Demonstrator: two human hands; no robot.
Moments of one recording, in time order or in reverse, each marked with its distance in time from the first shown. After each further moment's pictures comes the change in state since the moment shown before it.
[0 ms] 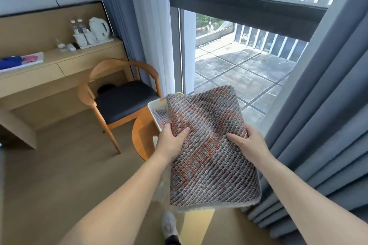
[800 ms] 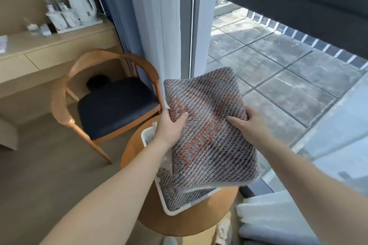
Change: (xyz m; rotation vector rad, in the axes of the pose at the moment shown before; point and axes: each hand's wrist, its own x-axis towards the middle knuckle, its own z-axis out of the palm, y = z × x) left_hand 0.366 -0.007 0.004 -0.066 0.056 -0.102; right_hand 0.381 -0.038 0.077 -0.225 -0.041 0.008
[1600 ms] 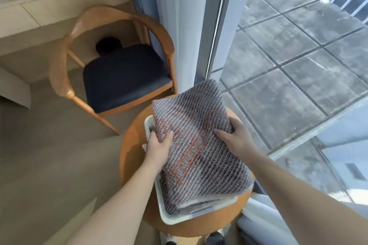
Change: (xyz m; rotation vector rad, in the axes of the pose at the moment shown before) left_hand 0.039 -0.153 -0.002 -0.060 0.146 -0.490; right_hand 0.075 0.080 0.106 -0.078 -0.311 0.099
